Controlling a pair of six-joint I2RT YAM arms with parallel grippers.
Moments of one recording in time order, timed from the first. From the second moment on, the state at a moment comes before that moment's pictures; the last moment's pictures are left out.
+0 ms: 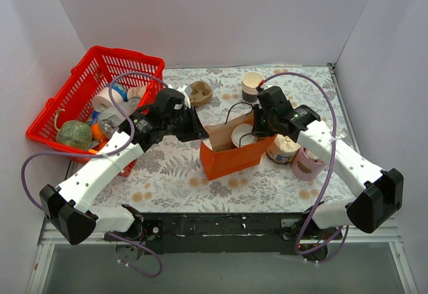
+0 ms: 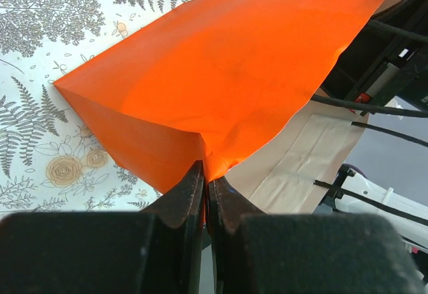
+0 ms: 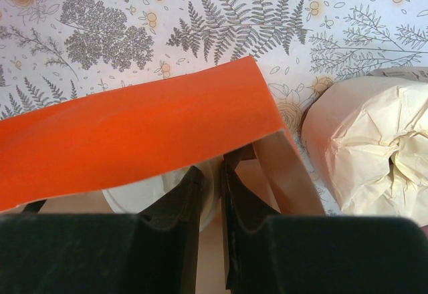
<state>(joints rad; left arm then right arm) -0.67 1.26 1.30 -0.74 0.16 -0.78 0.63 1.35 1.26 -0.80 0.11 0.46</state>
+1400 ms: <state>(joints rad) -0.70 1.22 1.23 -0.69 0.11 -0.91 0.78 1.41 1.29 -0.78 0.17 0.53</state>
